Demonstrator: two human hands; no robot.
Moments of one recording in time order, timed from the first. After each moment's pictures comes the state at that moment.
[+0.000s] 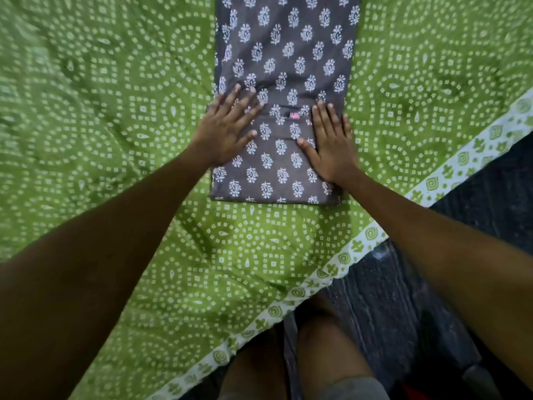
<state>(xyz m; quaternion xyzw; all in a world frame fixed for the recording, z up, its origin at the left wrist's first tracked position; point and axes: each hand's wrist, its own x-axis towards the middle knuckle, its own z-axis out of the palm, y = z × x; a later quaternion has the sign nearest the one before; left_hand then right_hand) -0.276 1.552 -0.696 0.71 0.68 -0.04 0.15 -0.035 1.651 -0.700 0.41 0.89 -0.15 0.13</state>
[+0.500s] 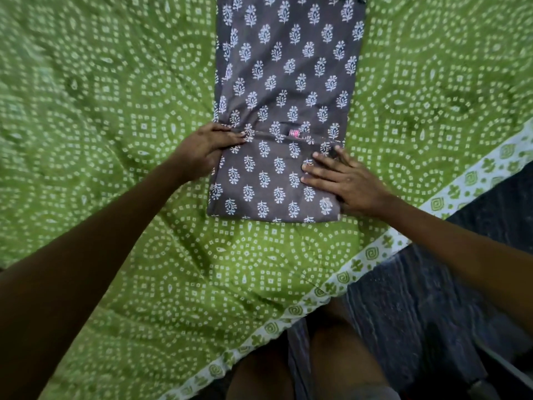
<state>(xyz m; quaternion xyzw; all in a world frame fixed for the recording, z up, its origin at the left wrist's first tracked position) -0.309 1.539 -0.687 0.66 0.65 0.17 0.34 0.014 1.668 -0.690 0.03 0.99 -0.16 0.01</state>
